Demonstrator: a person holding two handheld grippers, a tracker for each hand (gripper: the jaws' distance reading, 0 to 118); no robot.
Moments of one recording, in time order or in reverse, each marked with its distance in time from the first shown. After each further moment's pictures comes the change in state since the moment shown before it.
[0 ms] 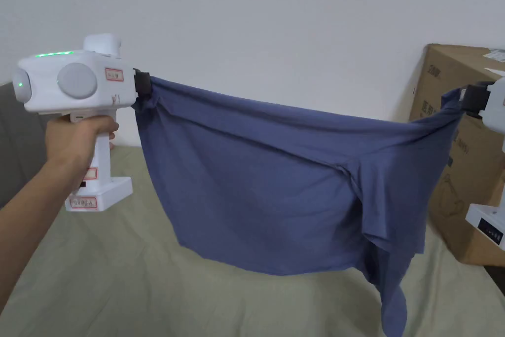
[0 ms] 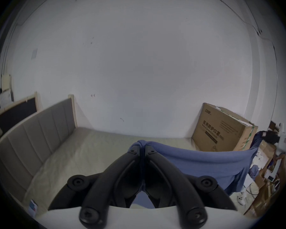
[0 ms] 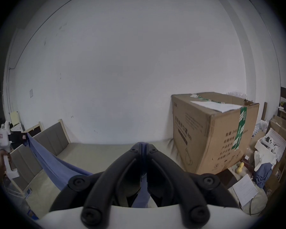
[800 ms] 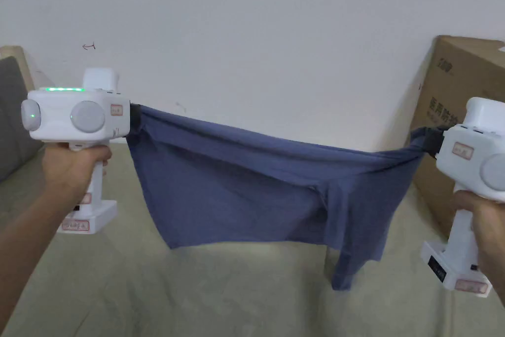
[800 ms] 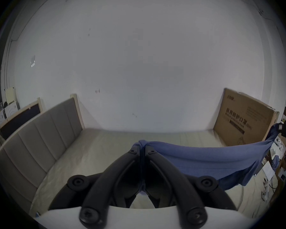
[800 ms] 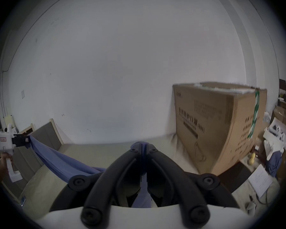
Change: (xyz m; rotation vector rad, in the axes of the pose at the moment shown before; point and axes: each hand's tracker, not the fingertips) left arm -0.047 -0.072 -0.151 -0.094 0.105 -0.055; right arm -0.032 -0.102 -0.123 -0.070 -0.058 -0.040
